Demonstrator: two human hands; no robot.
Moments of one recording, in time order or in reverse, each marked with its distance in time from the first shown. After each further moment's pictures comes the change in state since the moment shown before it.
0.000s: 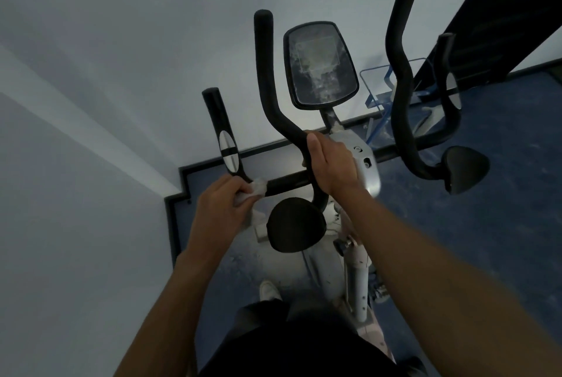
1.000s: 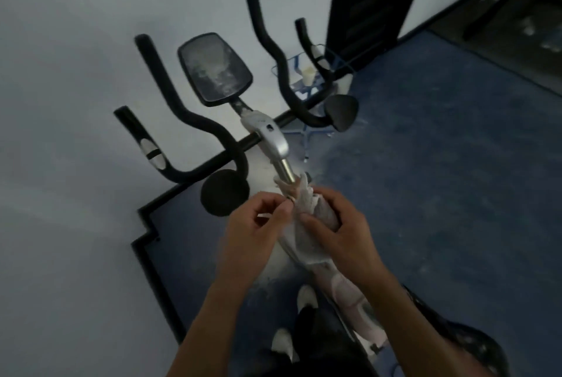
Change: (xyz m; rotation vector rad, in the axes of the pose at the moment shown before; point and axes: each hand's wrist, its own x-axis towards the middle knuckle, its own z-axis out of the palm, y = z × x) left_hand -0.121 0.189 0.022 -0.577 -0.363 -0.147; right_hand -0.304 -0.031 -0.119 0.683 0.268 0.228
